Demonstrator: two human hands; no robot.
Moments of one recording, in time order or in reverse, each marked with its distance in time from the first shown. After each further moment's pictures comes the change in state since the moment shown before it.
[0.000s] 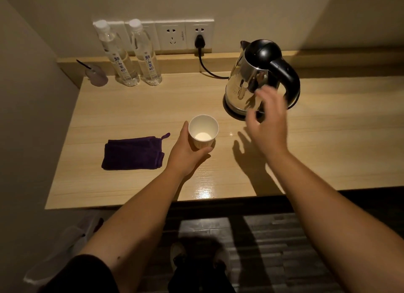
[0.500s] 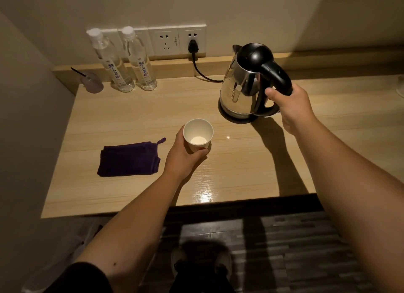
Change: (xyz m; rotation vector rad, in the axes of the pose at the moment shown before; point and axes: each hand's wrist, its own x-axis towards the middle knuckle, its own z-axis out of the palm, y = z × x) left_hand 0.004 -0.002 0.006 0.009 0.049 -0.002; right_hand 0.071 0.059 -0.035 0.455 -0.178 0.538
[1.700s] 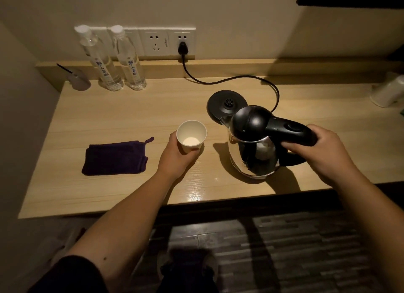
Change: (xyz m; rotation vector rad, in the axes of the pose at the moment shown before) left_hand -0.003 0.001 0.015 0.013 -0.002 -0.004; right_hand -0.114 -0.012 -0.088 -0.346 -0.131 -0.056
